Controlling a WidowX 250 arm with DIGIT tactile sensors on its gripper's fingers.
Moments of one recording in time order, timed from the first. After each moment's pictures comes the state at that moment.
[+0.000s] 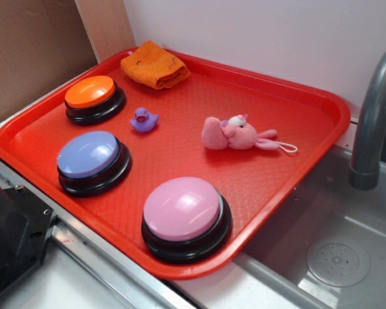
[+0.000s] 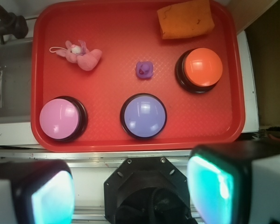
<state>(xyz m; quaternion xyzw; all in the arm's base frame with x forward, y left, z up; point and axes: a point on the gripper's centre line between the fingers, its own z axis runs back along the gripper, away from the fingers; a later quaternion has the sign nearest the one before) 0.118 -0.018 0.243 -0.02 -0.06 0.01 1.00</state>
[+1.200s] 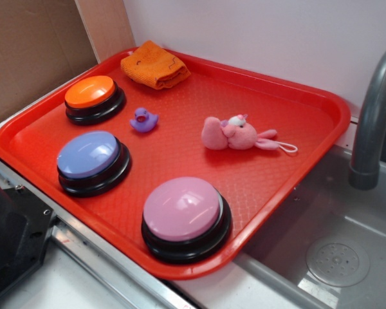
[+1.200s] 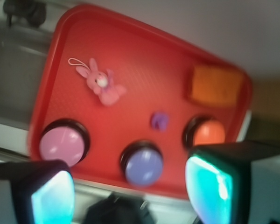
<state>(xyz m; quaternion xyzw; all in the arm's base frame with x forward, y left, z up) 0.255 -0.091 0.221 0.10 0.07 -0.21 0.97</state>
